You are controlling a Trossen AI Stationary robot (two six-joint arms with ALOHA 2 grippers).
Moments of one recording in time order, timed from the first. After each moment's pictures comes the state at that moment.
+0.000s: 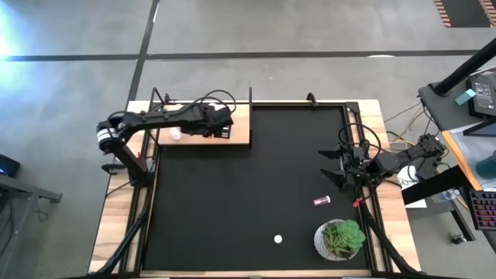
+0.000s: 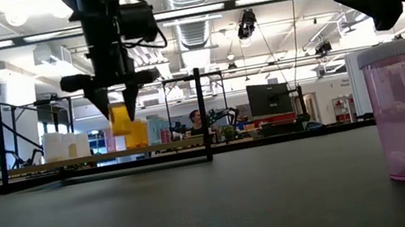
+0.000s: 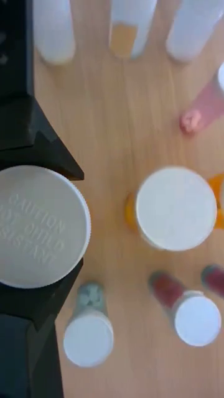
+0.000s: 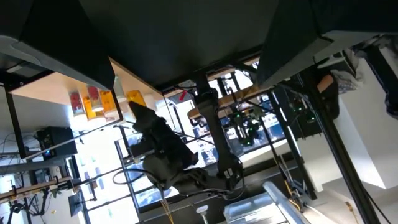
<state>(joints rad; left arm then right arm) 0.39 1.60 1.25 -0.98 -0.41 -1.02 0.39 0.13 0.01 0.34 0.52 0.23</state>
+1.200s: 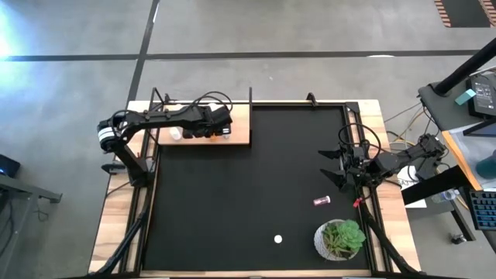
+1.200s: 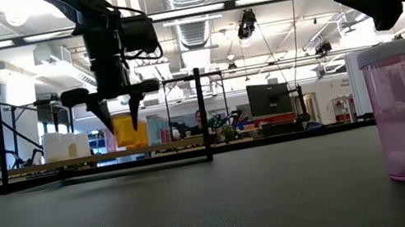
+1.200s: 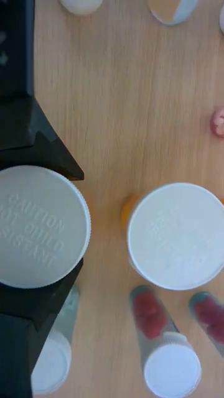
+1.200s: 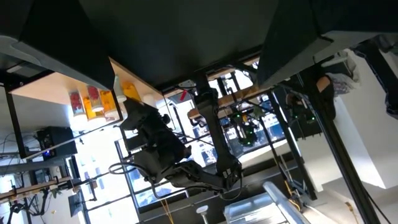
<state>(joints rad) 0.43 1.62 1.18 -0.87 -0.36 -1.20 0.39 0.13 0.01 0.34 0.52 0.23</state>
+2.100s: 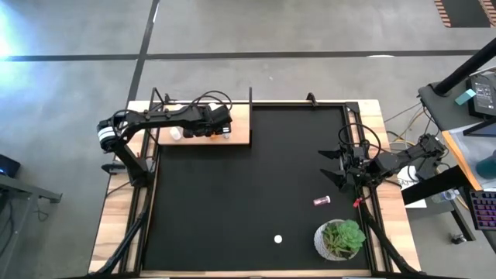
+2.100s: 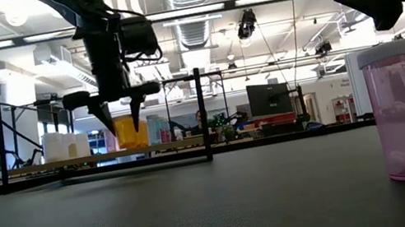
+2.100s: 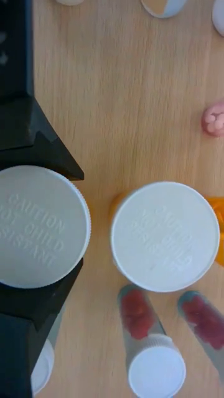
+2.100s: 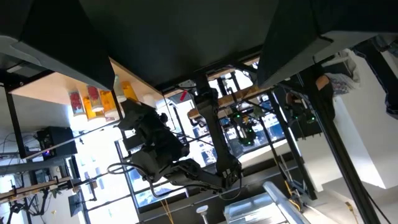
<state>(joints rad) 0.44 1.62 1.16 -0.82 -0.38 -1.19 0.39 0.13 0.01 0.34 0.52 0.23</state>
